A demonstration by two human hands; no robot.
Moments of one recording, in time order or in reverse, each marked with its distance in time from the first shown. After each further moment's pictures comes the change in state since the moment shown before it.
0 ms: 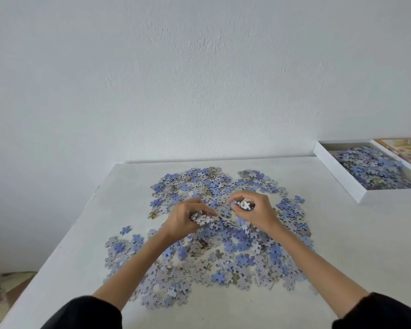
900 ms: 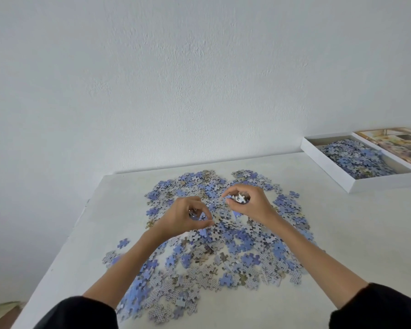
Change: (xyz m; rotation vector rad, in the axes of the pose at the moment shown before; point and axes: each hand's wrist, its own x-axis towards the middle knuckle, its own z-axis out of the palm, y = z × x) left_hand 0.017 0.011 -0.026 -0.016 -0.180 0.048; right_hand 0.011 -0.017 0.003 0.045 0.035 0.035
